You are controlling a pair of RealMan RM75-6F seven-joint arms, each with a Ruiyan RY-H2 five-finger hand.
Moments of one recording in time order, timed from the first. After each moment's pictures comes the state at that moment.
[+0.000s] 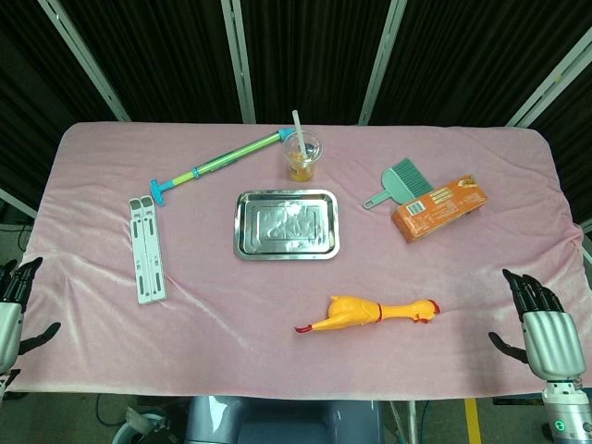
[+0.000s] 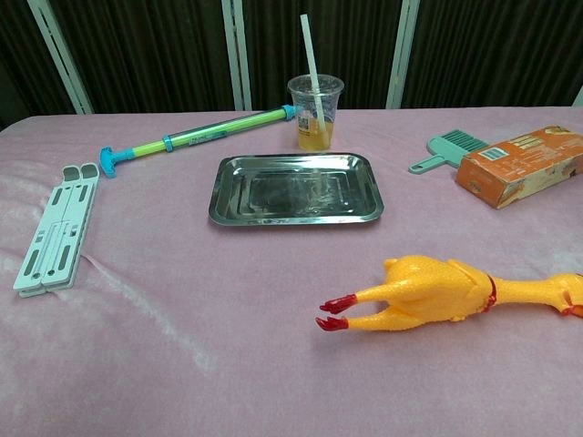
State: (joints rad) left arm -0.04 -1.15 -0.04 -1.65 1.53 1.58 0.19; right arm 0.06 -1.17 0.05 -1.57 -1.55 1.54 -0.08
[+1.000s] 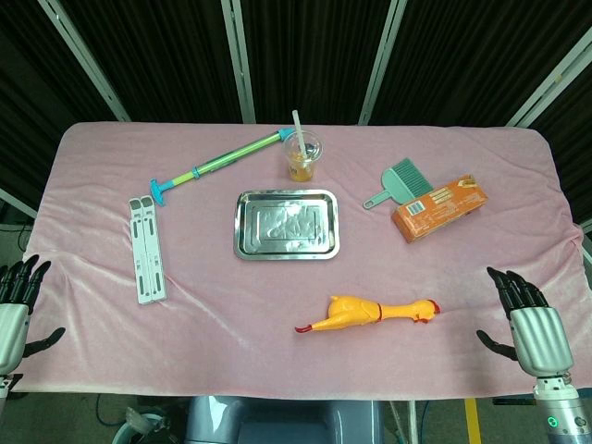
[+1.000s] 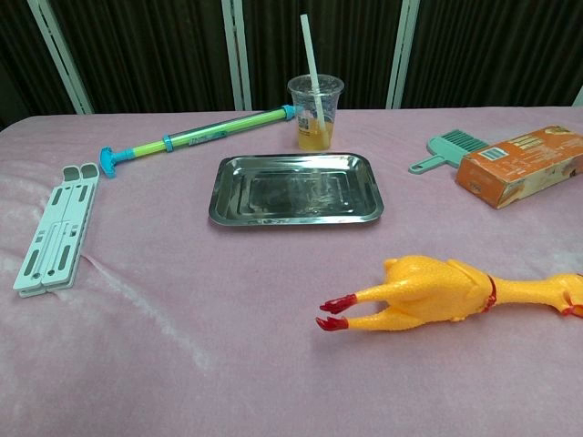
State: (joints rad) left arm -0.05 -1.11 -0.03 -1.70 1.52 1.54 0.20; right arm 0.09 -1.17 0.05 -1.58 -1.61 1.51 -0.04
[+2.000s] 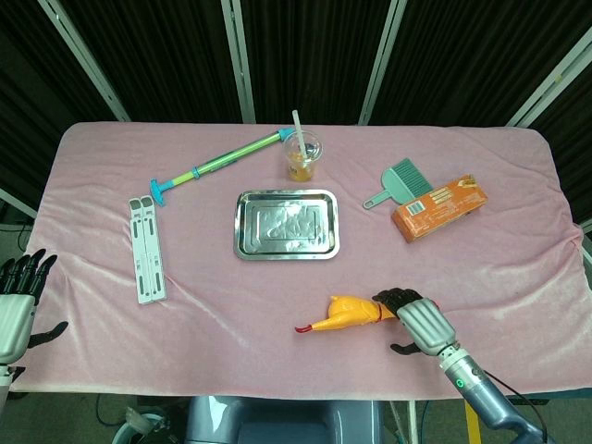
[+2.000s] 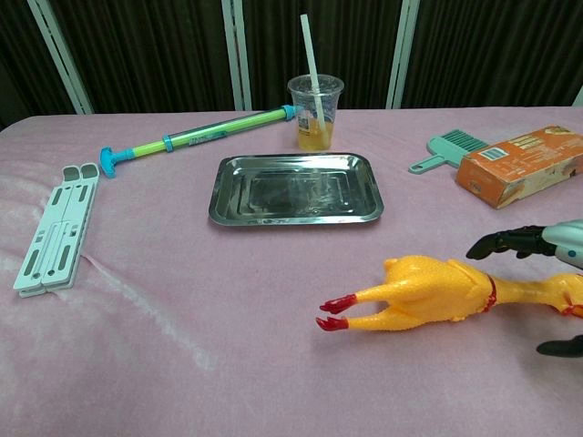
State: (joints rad) left arm -0.09 -1.10 -0.05 -1.70 1.48 1.47 0.20; right arm 0.38 -1.38 0.00 -1.47 -1.62 1.06 0.00
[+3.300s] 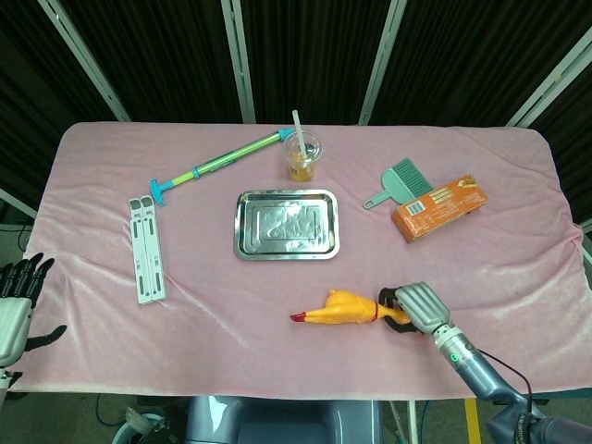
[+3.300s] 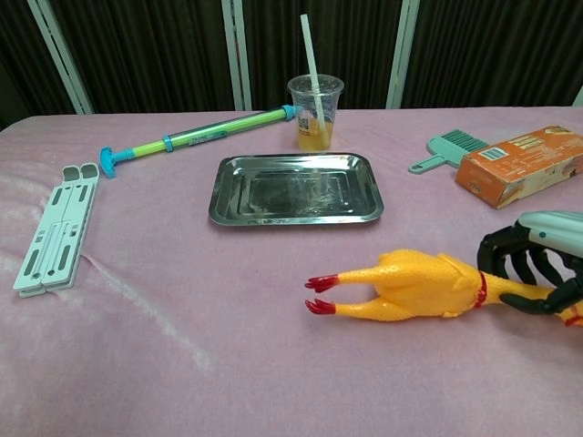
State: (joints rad) left arm -0.08 -1.10 -0.03 -1.68 1.47 1.47 0.14; right arm 0.48 -1.46 -0.01 -1.28 -1.60 1.03 0.24
